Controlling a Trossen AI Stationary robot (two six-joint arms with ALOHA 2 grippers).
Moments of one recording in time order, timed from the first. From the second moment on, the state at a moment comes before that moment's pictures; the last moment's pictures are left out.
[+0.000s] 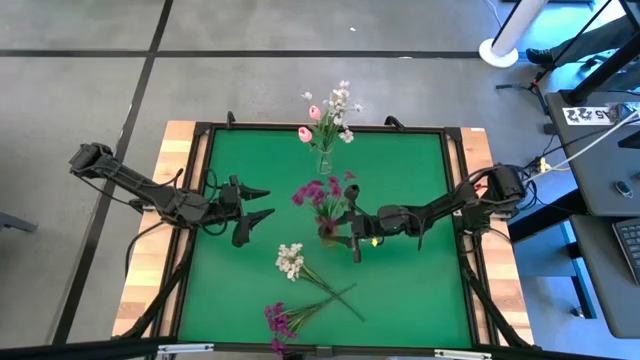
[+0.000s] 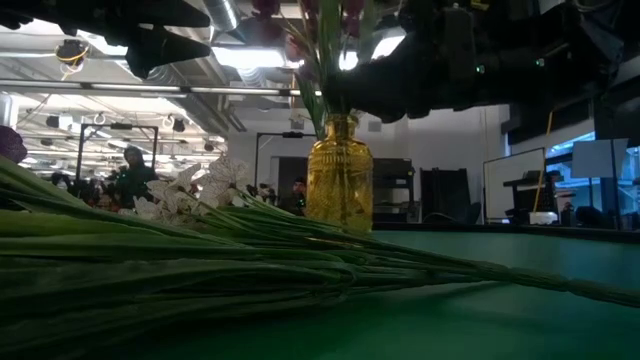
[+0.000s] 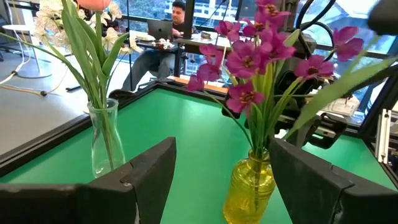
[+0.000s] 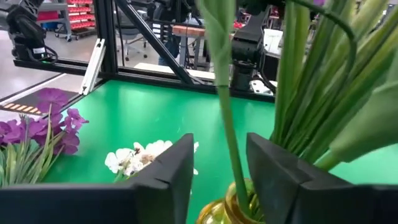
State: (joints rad) left arm -0.38 0.79 0.37 0.28 -0.71 -0.23; right arm 0.18 1.74 0.63 1.04 0.07 -0.10
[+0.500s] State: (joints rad) left arm -0.38 0.79 0.37 0.28 -0.71 -0.23; right arm 0.18 1.52 0.63 0.67 0.07 -0.10
